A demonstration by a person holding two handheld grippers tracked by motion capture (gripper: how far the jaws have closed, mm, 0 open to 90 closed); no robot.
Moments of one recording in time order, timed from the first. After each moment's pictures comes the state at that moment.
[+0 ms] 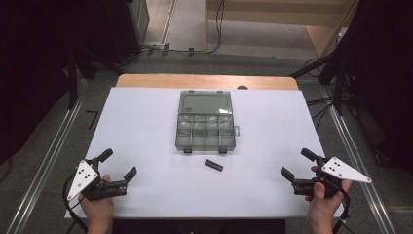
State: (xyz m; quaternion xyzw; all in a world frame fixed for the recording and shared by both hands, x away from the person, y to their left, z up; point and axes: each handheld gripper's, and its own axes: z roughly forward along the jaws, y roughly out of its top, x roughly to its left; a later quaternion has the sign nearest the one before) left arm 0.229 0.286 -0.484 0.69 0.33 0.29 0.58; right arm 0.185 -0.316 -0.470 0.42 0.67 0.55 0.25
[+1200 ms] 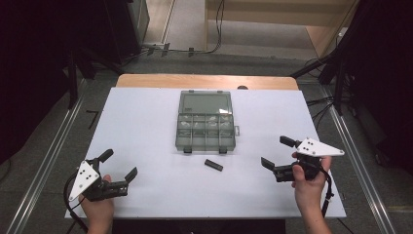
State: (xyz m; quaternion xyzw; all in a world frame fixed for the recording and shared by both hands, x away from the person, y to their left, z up) left arm 0.228 0.284 -0.484 0.69 0.33 0.30 0.57; right arm 0.227 -0.273 -0.440 0.38 0.74 0.52 0.20
